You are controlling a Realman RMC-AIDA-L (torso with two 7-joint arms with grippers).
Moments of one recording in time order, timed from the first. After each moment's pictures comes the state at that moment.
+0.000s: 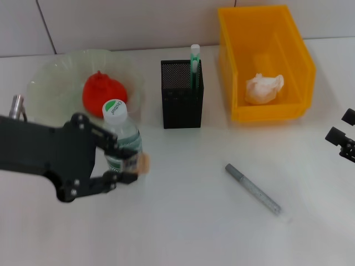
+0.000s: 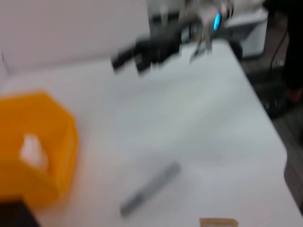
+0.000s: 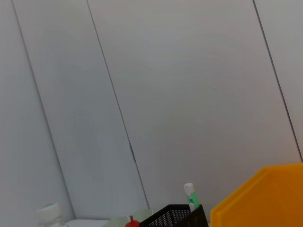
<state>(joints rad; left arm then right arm) -0.42 -2.06 1.12 1.56 2.03 1.89 -1.65 0.15 2.02 -0.52 -0.49 -1.59 -1.71 1.09</state>
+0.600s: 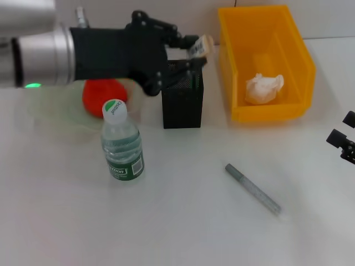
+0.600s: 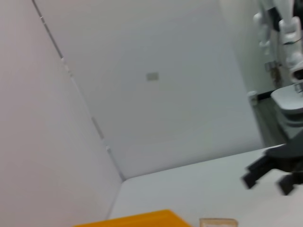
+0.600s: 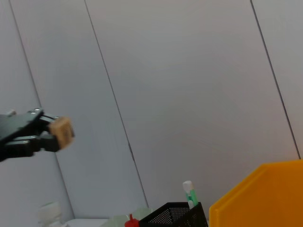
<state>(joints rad) -0.44 -2.07 1.25 1.52 1.75 1.49 -1.60 0.15 2.02 -0.52 -0.49 -1.59 -1.71 1.09</state>
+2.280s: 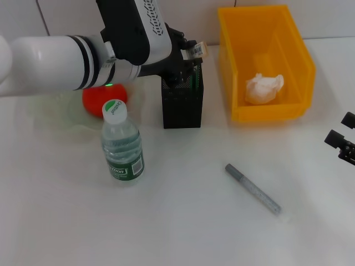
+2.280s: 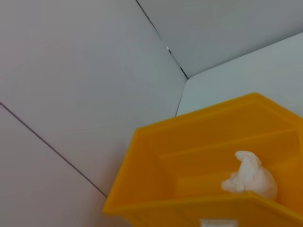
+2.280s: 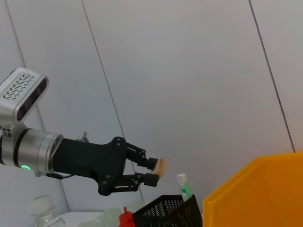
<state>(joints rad) -0.70 -2.08 1.66 1.05 1.98 0.65 -1.55 0.15 2.02 -0.52 -0.49 -1.60 -1.69 1.09</state>
